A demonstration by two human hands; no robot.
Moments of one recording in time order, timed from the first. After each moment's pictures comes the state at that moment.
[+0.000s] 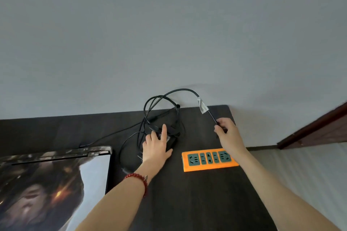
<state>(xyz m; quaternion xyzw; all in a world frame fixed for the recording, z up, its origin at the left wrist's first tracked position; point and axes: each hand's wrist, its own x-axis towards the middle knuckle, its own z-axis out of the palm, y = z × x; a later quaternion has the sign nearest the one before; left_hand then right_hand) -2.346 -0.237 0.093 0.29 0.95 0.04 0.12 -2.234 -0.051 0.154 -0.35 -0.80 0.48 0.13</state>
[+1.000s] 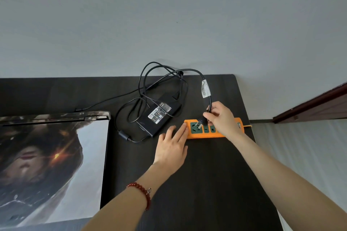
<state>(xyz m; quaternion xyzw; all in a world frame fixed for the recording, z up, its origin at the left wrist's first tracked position) -2.263 -0.263 0.059 0.44 0.89 0.10 0.08 -2.232 -0.073 0.113 -0.33 -0.83 0.45 0.01</state>
